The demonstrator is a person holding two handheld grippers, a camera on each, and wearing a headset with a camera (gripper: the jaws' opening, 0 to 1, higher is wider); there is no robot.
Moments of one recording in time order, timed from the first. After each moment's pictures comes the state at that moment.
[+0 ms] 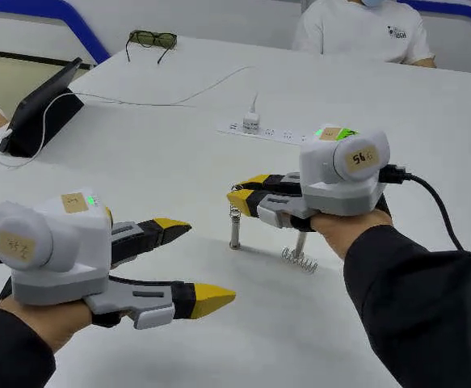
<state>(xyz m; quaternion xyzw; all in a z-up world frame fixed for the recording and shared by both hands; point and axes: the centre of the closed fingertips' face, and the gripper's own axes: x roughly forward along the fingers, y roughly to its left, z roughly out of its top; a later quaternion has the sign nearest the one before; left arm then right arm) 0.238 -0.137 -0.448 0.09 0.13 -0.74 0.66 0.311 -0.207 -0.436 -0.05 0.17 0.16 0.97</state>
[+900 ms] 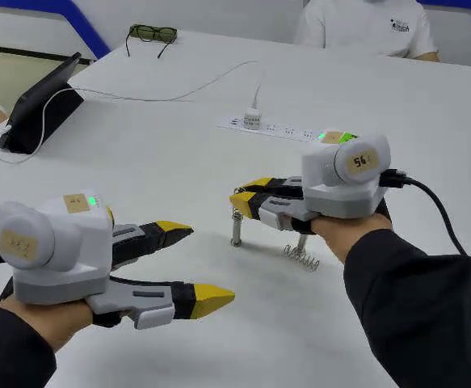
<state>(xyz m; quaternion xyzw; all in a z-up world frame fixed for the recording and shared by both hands) 0.239 -0.136 -0.456 0.09 0.14 -0.74 0.65 0.308 -0.209 -0.449 -0.03 0.18 0.16 0.97</state>
